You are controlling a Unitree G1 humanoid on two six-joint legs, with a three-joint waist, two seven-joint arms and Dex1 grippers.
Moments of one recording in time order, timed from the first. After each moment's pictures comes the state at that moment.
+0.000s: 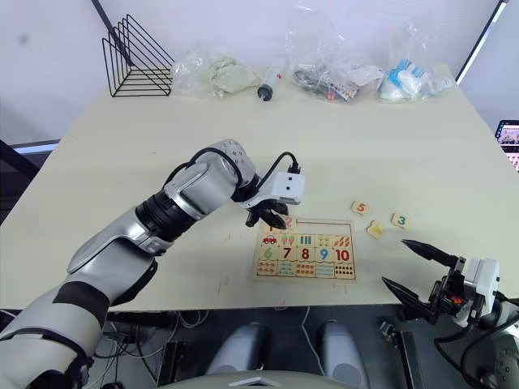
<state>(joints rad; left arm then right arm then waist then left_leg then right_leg) -1.06 0.49 -0.76 0.17 0.17 0.71 -1.44 0.35 -0.55 -0.37 -0.11 0.63 -0.18 1.27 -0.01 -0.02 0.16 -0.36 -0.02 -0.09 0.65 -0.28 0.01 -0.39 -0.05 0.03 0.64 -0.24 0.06</state>
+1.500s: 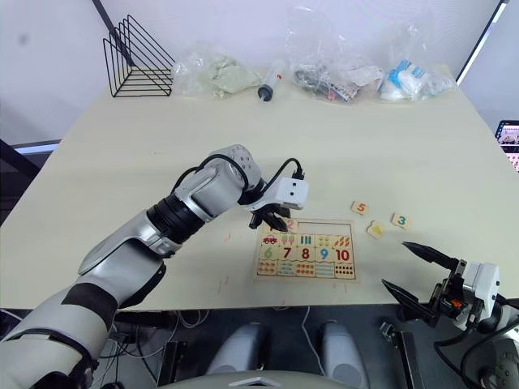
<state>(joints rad) -1.06 0.43 -0.76 0.25 0.24 0.63 -1.44 0.36 -0.55 -0.37 -0.11 0.61 -0.20 1.26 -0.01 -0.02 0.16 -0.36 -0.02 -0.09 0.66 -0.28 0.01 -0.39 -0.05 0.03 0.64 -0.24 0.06</state>
